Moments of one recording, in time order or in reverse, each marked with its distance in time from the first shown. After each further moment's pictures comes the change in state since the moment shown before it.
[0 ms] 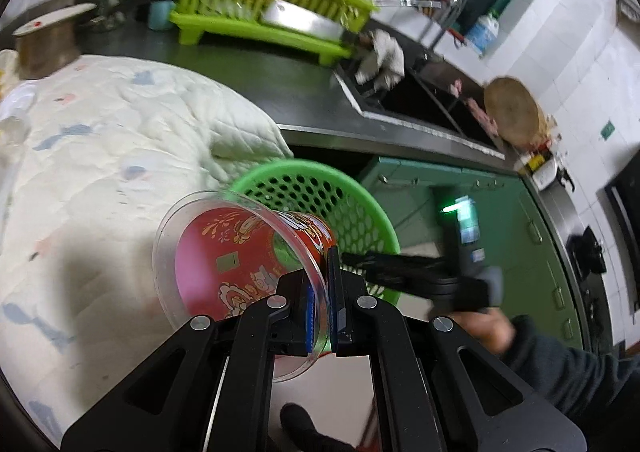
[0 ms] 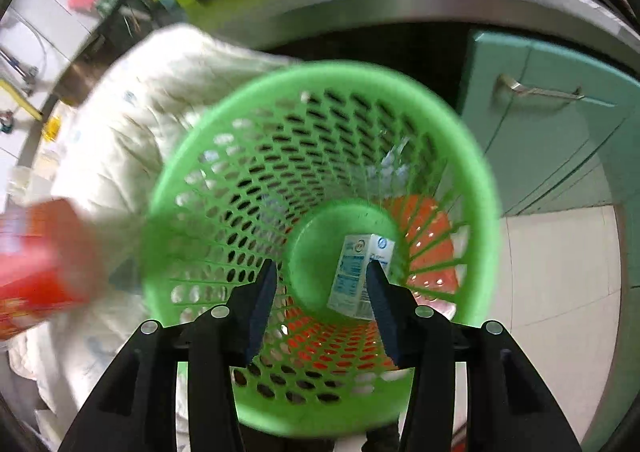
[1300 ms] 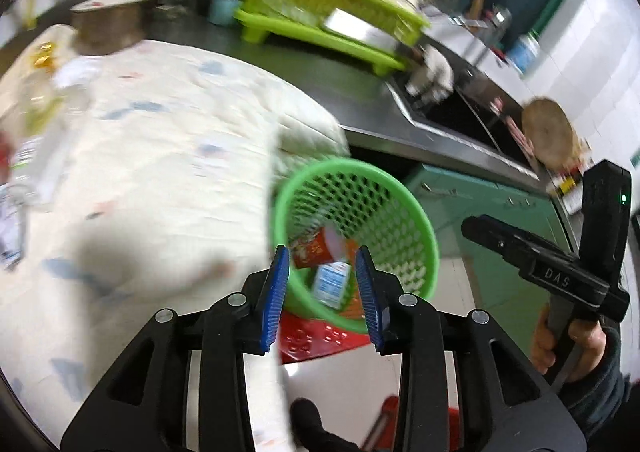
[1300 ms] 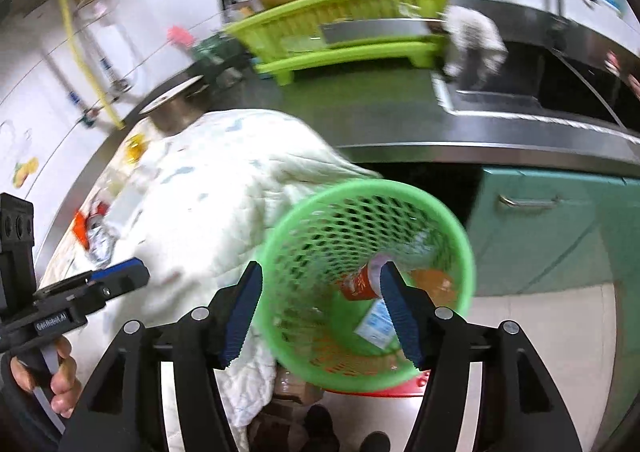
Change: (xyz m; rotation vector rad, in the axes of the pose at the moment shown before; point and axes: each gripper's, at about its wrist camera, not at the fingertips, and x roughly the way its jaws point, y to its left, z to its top) left arm -0.053 0.037 -0.019 -0.124 -0.070 0.164; right arm -0.124 0.072 -0.013 -0.202 -0.230 0.103
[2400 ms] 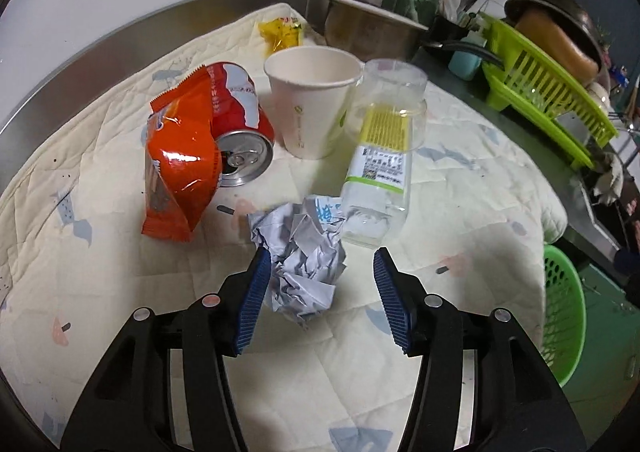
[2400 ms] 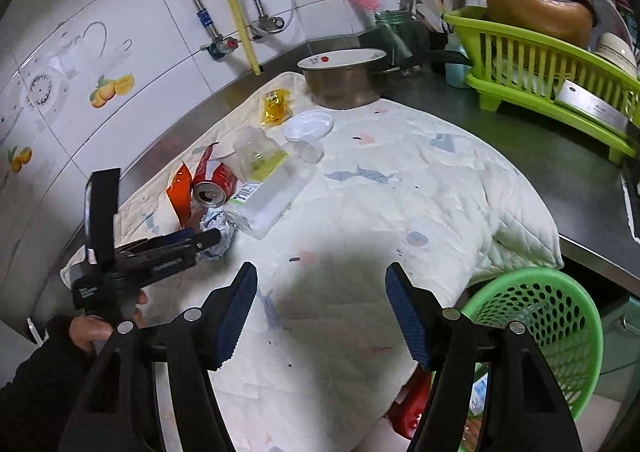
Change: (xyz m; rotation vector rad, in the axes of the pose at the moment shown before) left arm -0.046 0.210 0.005 -0.283 -0.113 0.458; right arm 0.066 0.203 0.040 -0.327 0.068 0.265
